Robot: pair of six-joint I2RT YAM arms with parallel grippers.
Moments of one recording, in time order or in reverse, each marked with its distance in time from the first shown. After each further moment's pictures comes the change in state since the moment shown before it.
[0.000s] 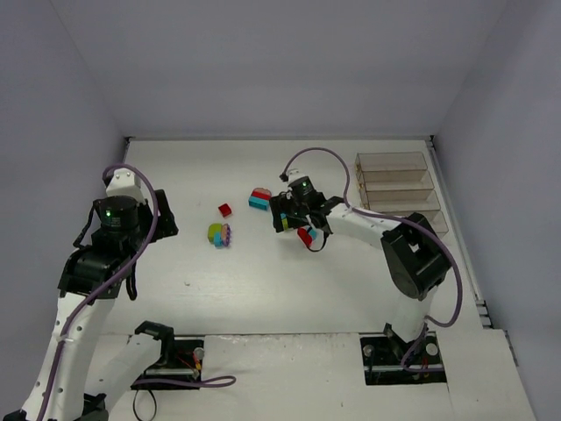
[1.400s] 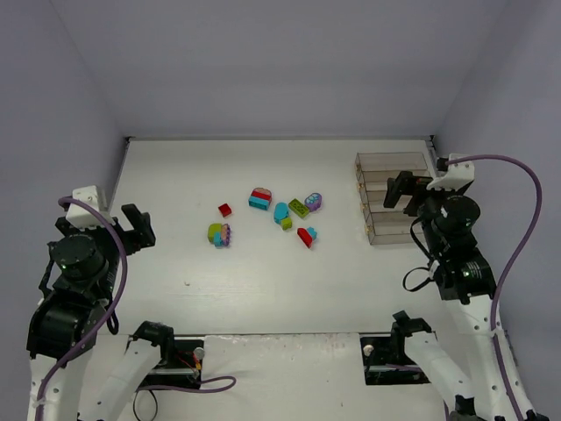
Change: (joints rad) left arm 0.000 -0.219 0.018 0.076 -0.055 0.132; right arm -0.499 -1.076 -0.181 -0.186 0.139 -0.164
